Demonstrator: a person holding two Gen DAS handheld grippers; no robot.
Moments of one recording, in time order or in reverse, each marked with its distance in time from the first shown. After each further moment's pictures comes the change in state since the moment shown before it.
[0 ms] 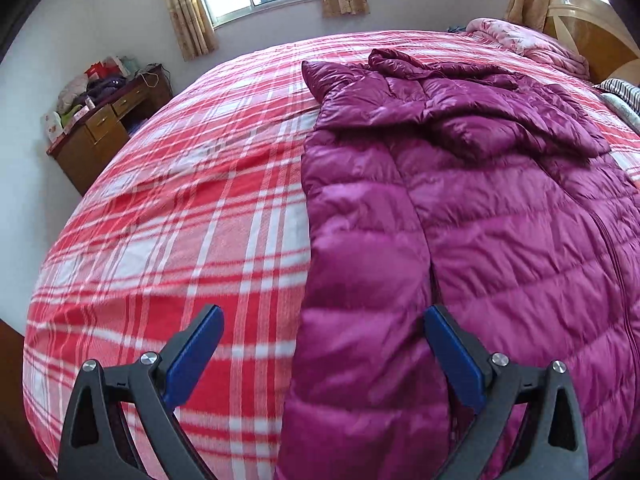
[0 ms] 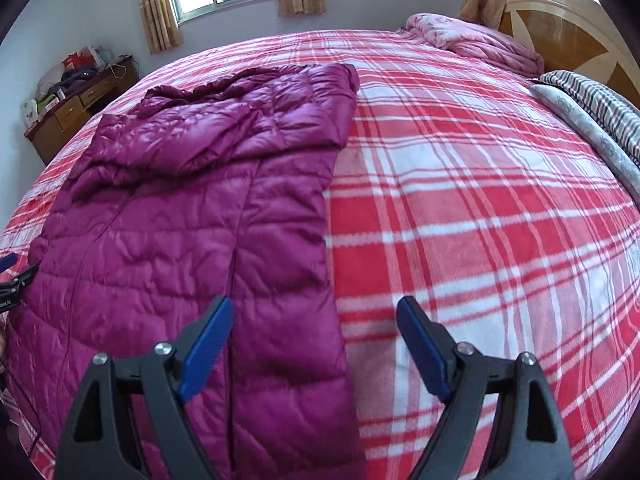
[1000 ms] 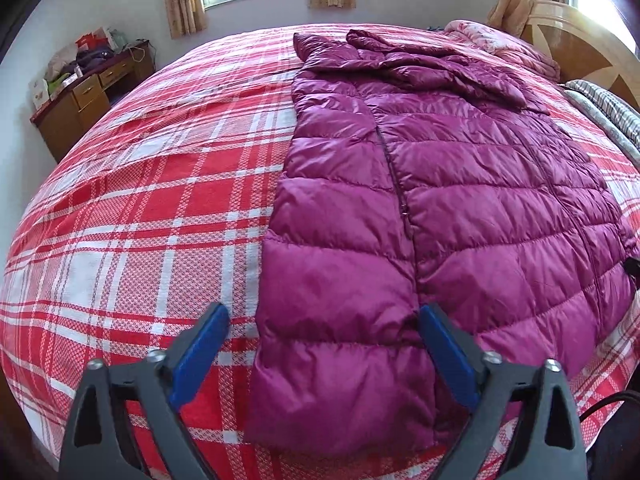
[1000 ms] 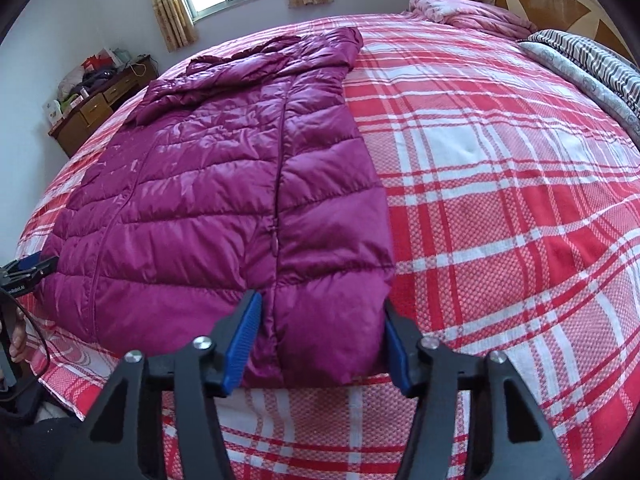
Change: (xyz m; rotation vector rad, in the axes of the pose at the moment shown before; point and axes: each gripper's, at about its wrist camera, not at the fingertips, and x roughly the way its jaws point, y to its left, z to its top) left arm -0.057 0.004 -0.088 -0.038 0.045 -0.137; right arm -0.053 0.002 -0.109 0.049 0.023 0.137
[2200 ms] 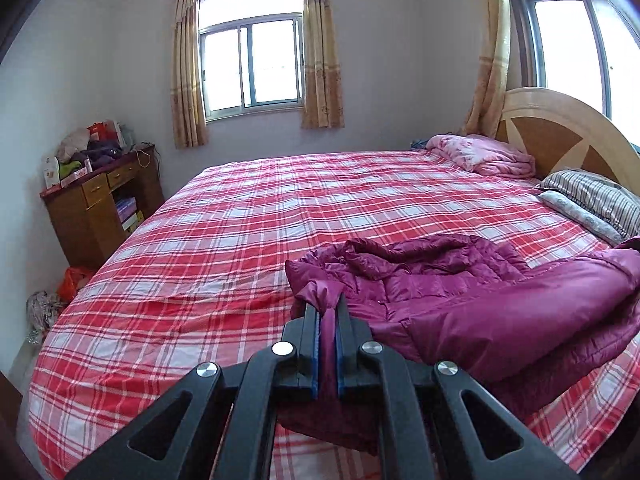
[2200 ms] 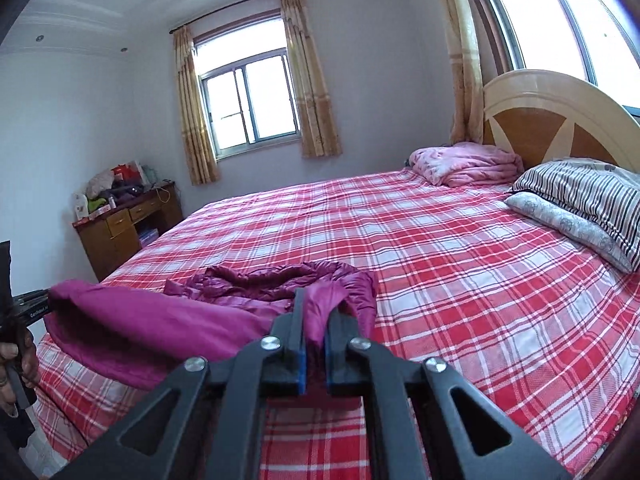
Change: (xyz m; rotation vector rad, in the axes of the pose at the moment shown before) left arm -0.092 0.011 0.160 0.015 -0.439 0.012; right arm -0.126 0.038 0.114 -0.023 -0.561 -0.028
